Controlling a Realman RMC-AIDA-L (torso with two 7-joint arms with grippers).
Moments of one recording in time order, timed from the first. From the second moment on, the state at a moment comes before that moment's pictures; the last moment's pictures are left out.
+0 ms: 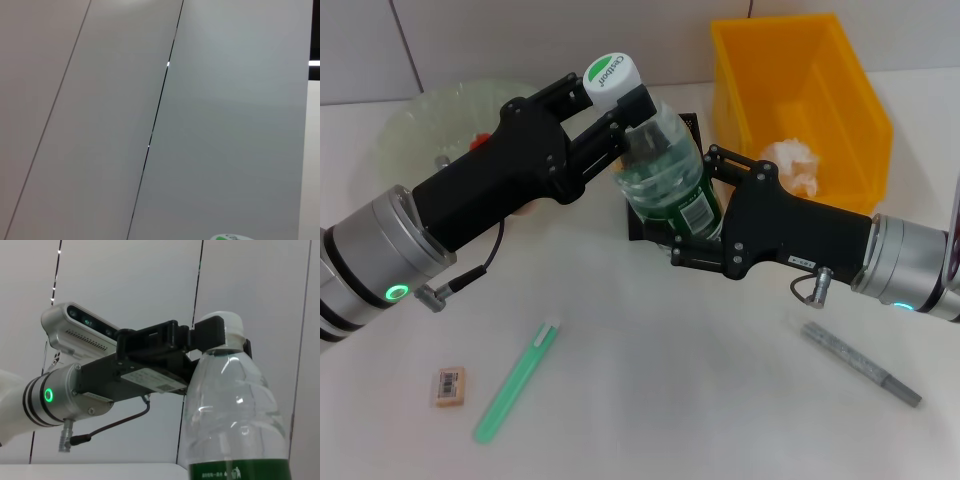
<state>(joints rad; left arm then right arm) -0.54 -2.08 1.55 0.39 0.67 1.54 -1.00 0.51 2.09 -1.00 -0.33 -1.37 -1.50 0.65</state>
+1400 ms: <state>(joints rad) -0.54 -2.08 1.61 0.39 0.60 1.54 -0.96 0.53 2.09 -1.00 -0.32 -1.37 -1.51 0.67</state>
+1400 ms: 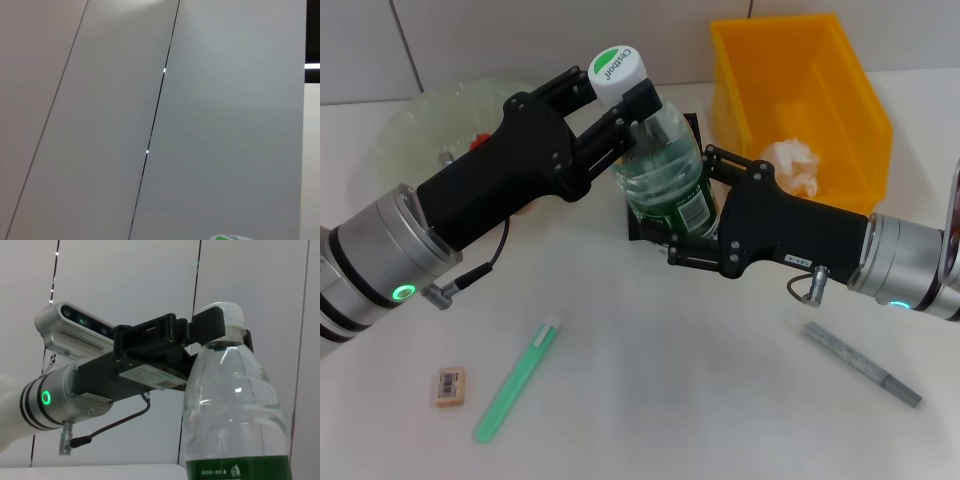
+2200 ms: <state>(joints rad) -0.54 -2.08 1.61 0.40 0.60 1.53 -0.96 0.54 2.09 -1.00 -0.32 -1.36 -1.49 0.69</state>
